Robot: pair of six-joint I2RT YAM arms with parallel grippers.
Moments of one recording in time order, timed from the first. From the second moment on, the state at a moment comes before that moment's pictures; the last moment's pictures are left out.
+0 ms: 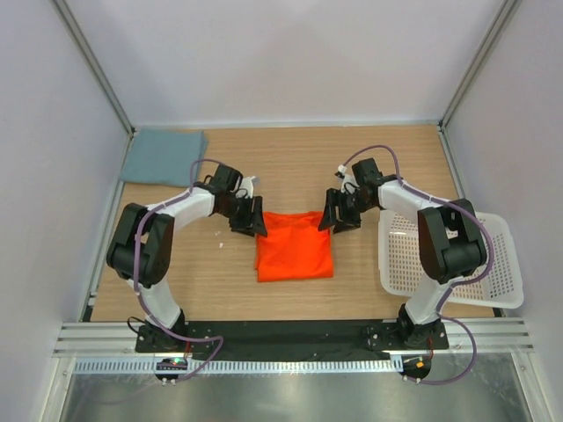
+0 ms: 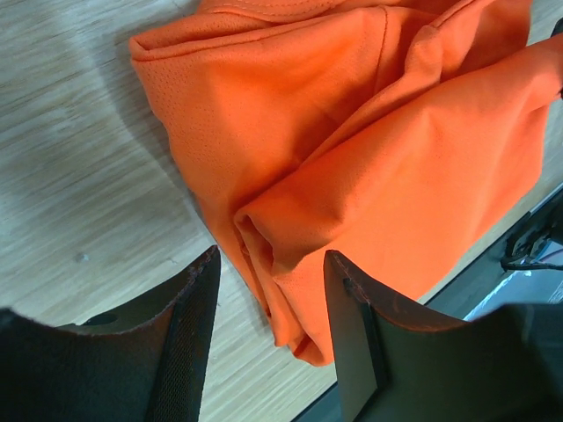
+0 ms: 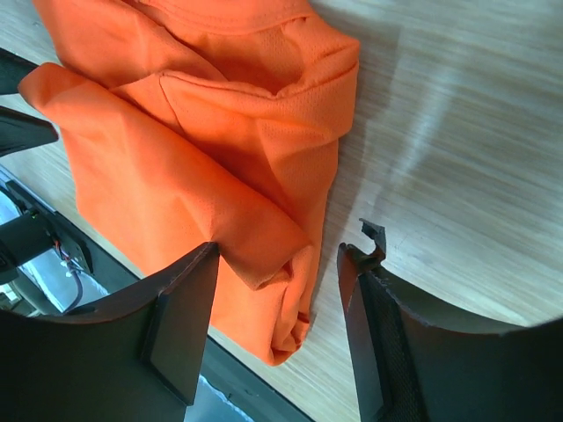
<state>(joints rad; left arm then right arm) -0.38 1.76 1.09 -0.46 0.52 -0.27 0.27 1.75 1.09 -0.54 -0.54 0.28</state>
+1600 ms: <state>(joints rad) -0.28 1.99 1.49 -0.46 0.56 -0.40 0.26 1.92 1.33 -0.32 -0.57 0.53</state>
